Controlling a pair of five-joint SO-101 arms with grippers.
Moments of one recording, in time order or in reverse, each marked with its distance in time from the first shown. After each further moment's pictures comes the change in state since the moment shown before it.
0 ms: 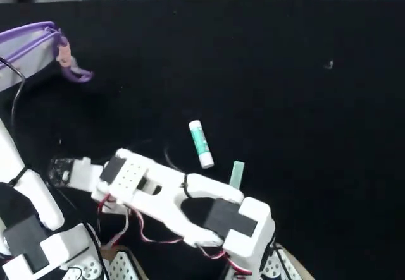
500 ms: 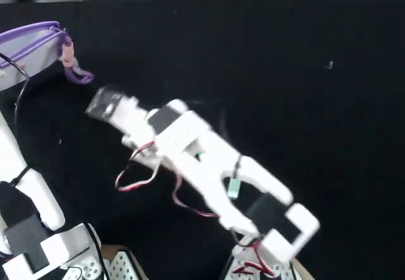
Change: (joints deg) left arm 1.2 0.0 0.0 0.0 0.0; right arm 19.3 -16.4 0.0 9.1 0.1
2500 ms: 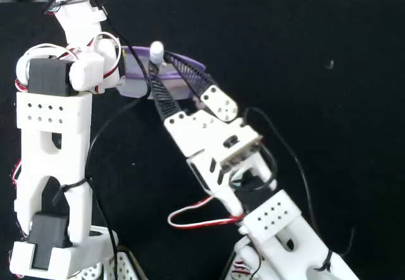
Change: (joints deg) left arm 38.7 -0.1 -11.8 22.9 0.0; right arm 7.6 -58.5 53.6 -91.2 -10.0
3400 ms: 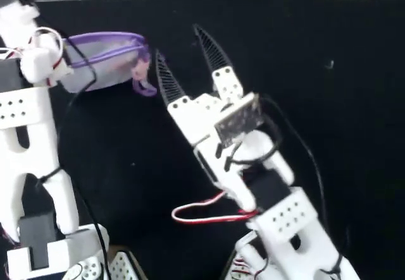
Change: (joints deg) left arm -19.3 0.1 5.9 -8.5 0.0; right arm 3.0 -0.2 -18.8 33.8 -0.1
